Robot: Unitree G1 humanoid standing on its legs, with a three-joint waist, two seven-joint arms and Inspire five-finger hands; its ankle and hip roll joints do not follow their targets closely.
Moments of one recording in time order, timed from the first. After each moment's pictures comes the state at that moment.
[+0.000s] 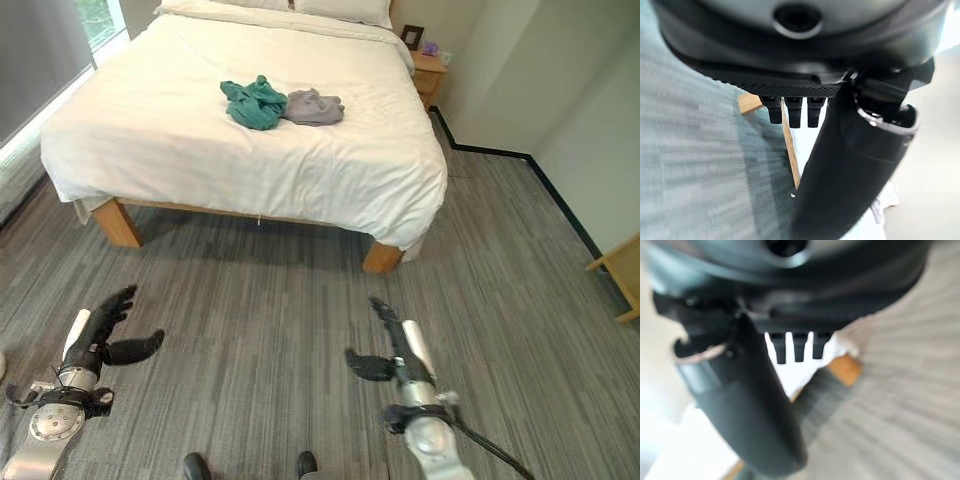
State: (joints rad) left arm 0.19 0.51 0.03 0.15 -0.18 -0.11 0.09; right arm 0.23 -0.46 0.08 0.11 -0.10 -0.09 -0.18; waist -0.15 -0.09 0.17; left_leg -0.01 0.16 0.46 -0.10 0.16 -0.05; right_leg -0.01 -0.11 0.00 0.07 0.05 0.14
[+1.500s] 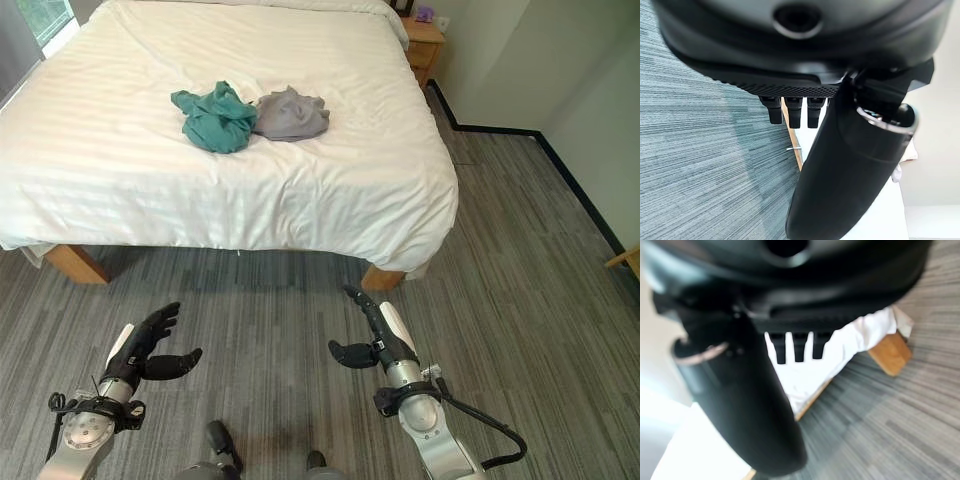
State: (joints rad) left arm 0.18 0.42 -0.07 0.24 -0.12 -0.10 0.07; right arm 0.11 -0.48 0.19 0.13 -0.12 -0.08 -0.12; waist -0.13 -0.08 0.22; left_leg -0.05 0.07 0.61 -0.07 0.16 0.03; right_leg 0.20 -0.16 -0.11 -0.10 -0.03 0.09
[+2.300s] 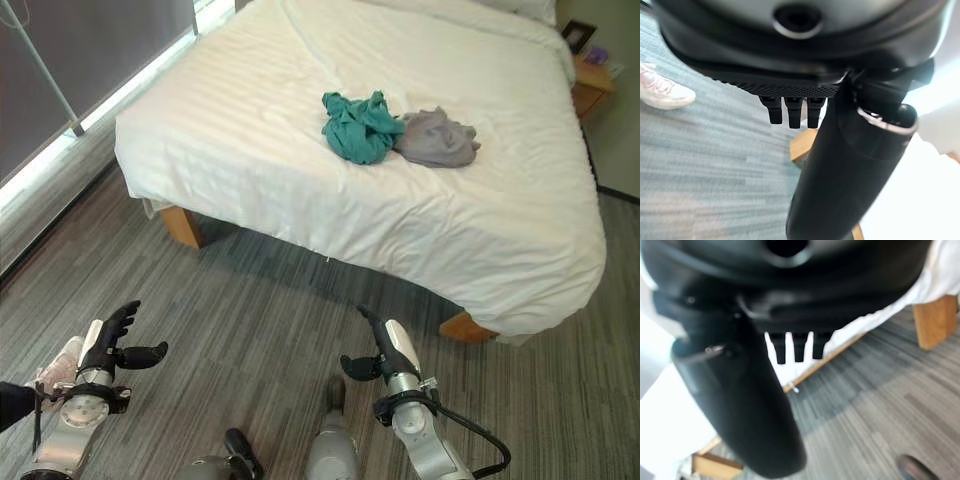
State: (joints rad) left arm 0.05 0.44 -0.03 0.40 0.04 -0.01 0.20; right arm 0.09 -0.42 0.18 0.26 -0.23 -0.02 -0.20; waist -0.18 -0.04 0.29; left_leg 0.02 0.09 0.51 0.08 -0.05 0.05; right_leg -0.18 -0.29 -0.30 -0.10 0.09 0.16
